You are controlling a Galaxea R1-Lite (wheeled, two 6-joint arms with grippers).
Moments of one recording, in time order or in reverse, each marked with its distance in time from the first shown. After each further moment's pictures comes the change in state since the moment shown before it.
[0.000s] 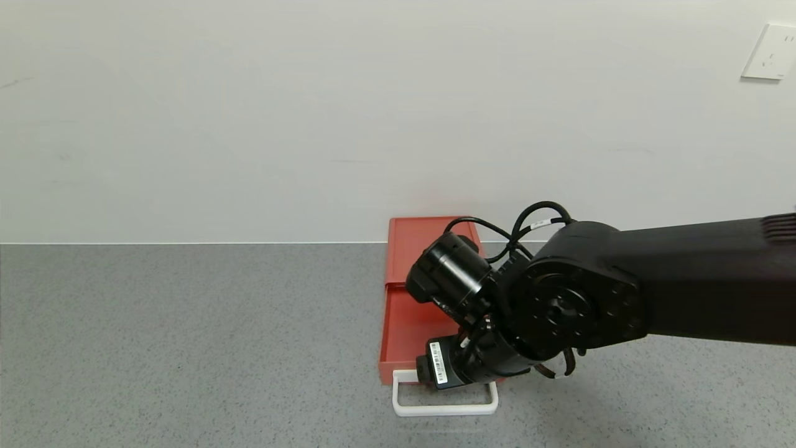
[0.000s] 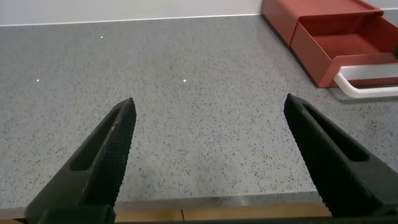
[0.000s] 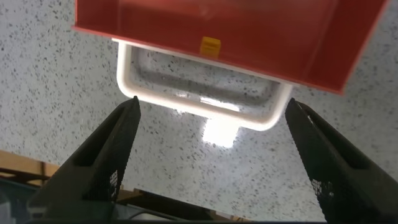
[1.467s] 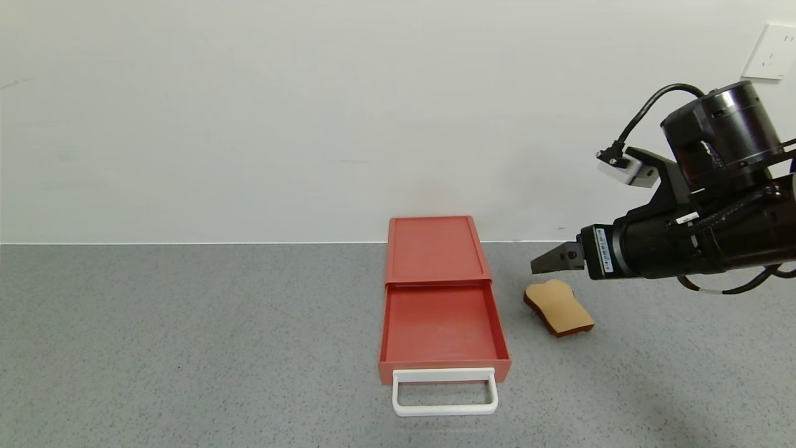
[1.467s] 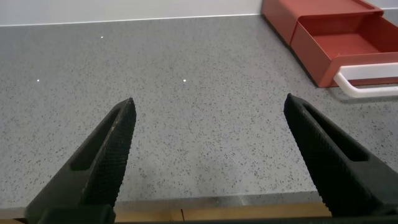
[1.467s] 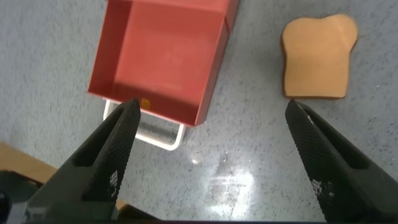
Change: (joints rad) left arm -0.001 0.000 0.000 0.001 0.002 0.000; right arm -0.413 -0.434 0.255 -0.222 0.257 -0.352
